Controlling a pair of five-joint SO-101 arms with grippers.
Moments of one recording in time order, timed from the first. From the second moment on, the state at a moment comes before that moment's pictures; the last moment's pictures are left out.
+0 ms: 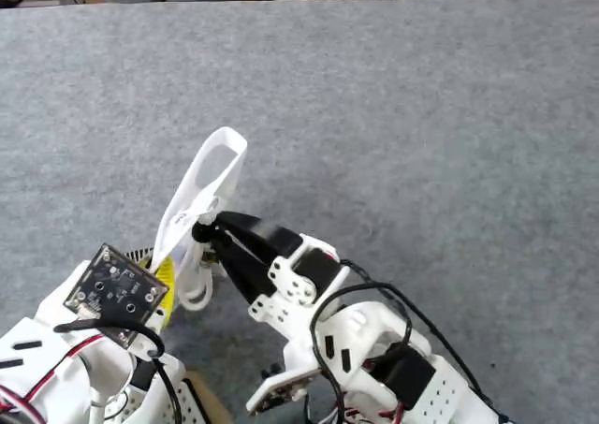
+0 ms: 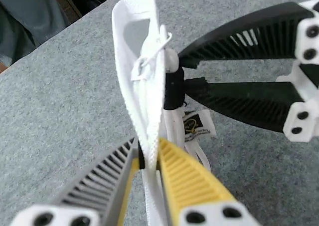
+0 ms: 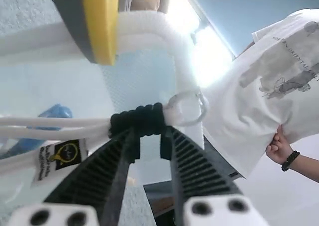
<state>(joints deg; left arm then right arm) 17.5 -80.7 24.2 100.7 -19.6 -51.9 -102.9 86.0 21.4 57.6</state>
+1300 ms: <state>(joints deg) 28.1 -86.8 29.3 100.3 -19.3 -55.6 -101.7 59.6 65.8 57.5</state>
